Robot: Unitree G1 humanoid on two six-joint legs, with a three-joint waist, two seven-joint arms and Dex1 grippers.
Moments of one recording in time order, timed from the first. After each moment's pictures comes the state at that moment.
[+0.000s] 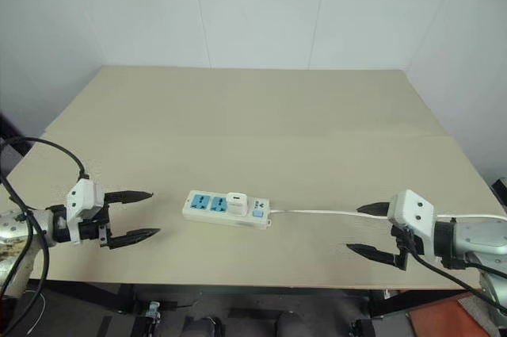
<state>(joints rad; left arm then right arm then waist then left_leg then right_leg) -0.08 0.88 0.21 0.01 -0.43 0.11 -1.28 0.07 -0.97 -0.29 -0.20 0.37 0.18 1.21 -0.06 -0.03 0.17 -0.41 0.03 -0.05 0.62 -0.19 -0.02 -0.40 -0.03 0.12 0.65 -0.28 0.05</state>
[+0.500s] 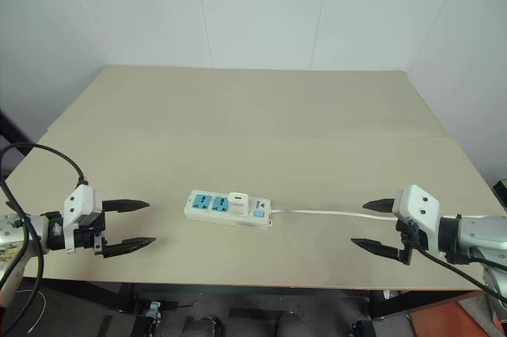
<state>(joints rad) -0.03 0.91 0.22 -0.03 -0.43 0.15 -1.25 0.04 -0.97 -0.29 -0.14 0.37 0.16 1.19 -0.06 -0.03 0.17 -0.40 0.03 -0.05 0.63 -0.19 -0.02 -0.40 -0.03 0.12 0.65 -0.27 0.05</state>
